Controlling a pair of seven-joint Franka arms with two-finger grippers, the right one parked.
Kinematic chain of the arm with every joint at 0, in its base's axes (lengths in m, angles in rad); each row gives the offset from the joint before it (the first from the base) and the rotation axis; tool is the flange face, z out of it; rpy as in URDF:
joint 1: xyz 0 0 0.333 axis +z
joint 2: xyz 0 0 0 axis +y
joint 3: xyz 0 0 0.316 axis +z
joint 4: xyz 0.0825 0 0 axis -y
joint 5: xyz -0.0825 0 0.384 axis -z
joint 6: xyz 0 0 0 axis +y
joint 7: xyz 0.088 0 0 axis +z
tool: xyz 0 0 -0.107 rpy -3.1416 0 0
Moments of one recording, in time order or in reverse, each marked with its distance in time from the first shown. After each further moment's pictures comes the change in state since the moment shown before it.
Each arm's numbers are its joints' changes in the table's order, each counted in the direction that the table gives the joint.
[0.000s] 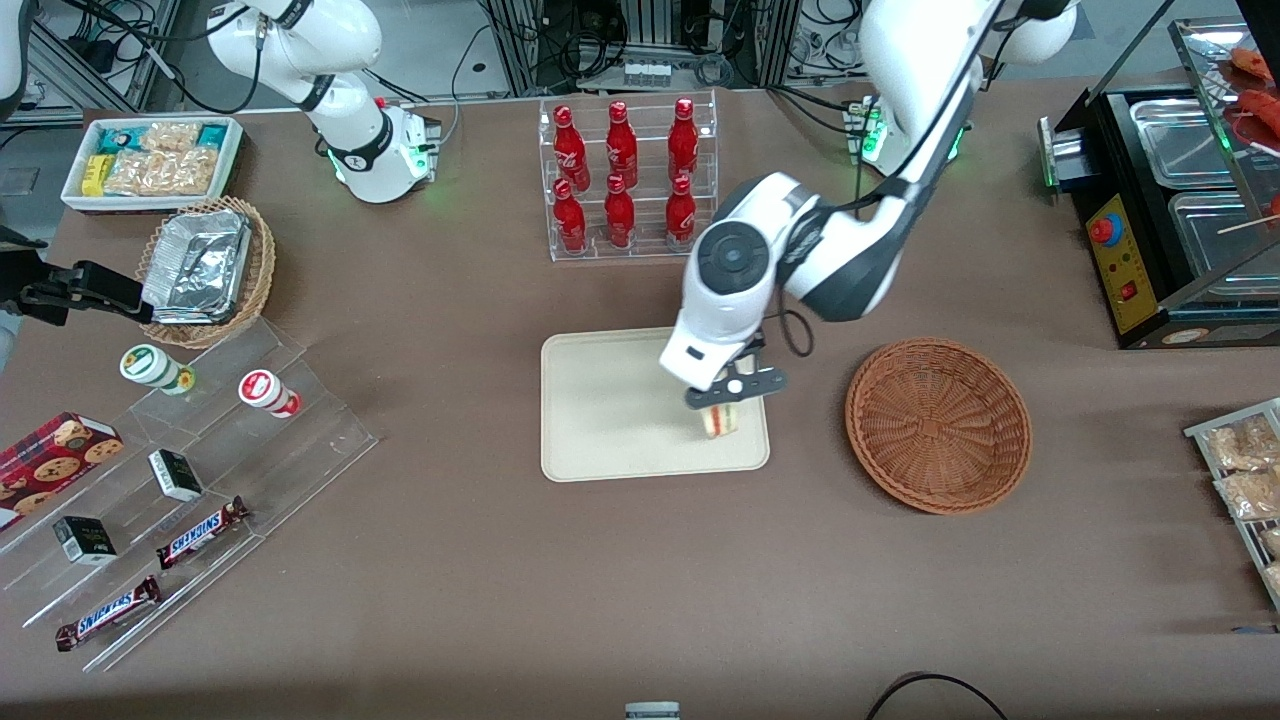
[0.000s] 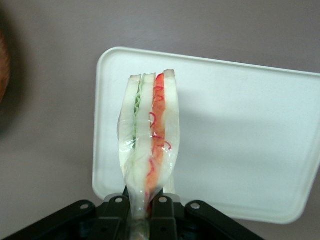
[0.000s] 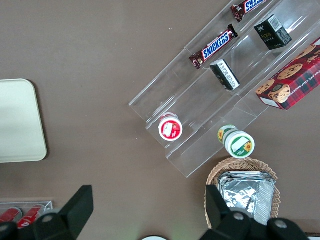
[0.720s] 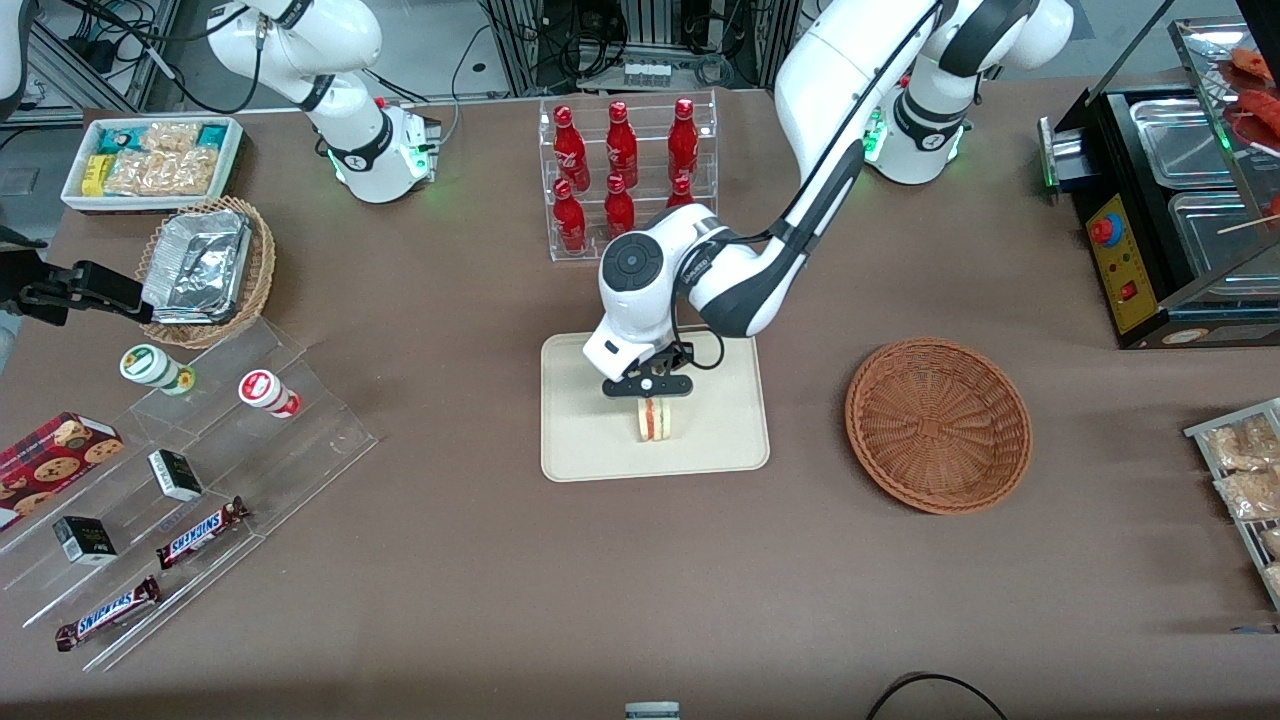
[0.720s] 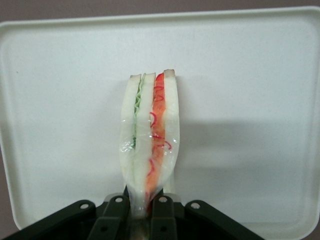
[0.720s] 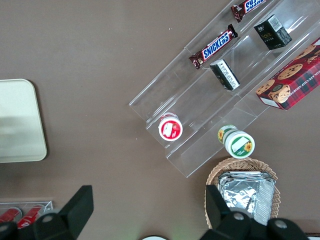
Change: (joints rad) arm -0.123 0.164 0.001 0.040 -0.061 -0.153 0.040
